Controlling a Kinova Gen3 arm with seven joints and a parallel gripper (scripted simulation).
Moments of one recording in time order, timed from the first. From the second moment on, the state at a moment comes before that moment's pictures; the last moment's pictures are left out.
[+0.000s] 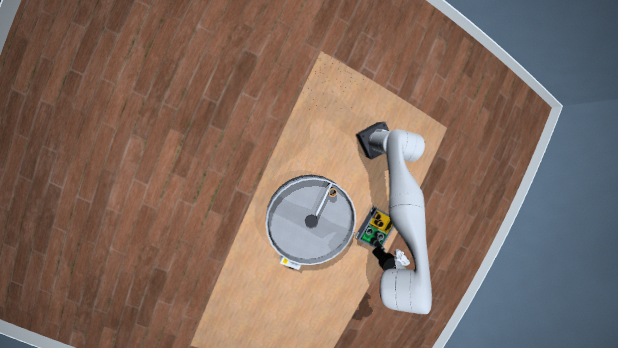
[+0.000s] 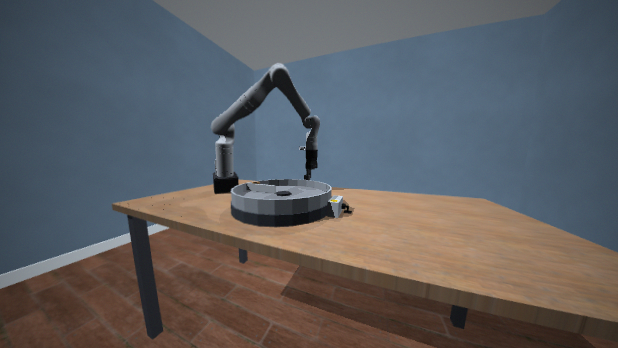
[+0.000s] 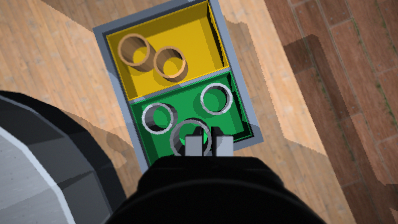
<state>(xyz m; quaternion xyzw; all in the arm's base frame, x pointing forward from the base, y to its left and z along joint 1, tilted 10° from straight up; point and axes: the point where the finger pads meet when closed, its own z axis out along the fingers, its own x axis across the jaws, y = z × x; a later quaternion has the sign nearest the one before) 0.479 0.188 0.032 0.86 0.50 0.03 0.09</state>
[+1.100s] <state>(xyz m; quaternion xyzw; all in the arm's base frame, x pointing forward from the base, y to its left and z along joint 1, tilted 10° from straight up) 0.478 0.187 0.015 0.86 0.50 0.03 0.09</state>
